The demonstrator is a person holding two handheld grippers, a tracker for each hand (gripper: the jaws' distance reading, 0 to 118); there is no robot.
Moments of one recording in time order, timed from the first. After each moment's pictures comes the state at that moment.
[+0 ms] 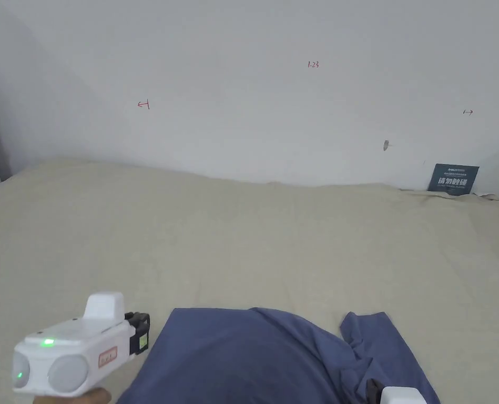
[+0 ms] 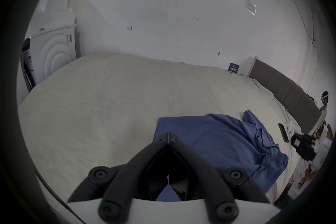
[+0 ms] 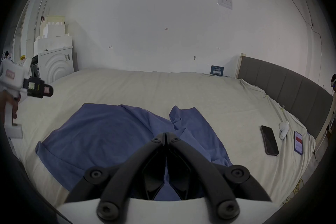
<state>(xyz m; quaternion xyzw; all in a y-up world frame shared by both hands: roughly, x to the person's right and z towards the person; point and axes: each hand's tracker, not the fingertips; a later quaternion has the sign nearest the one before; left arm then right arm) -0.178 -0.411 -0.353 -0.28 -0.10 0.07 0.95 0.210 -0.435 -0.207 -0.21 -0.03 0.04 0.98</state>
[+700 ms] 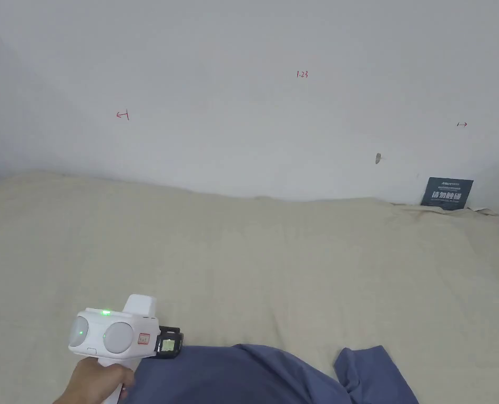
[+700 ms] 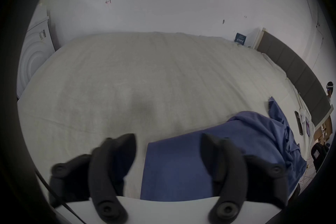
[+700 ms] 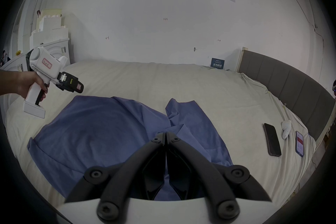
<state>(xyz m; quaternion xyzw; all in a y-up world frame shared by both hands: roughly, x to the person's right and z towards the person) -0.122 -0.470 -0.520 -0.41 -0.12 0.00 0.91 0.223 -0.453 -0.238 -0.24 -0.04 0.05 0.97</state>
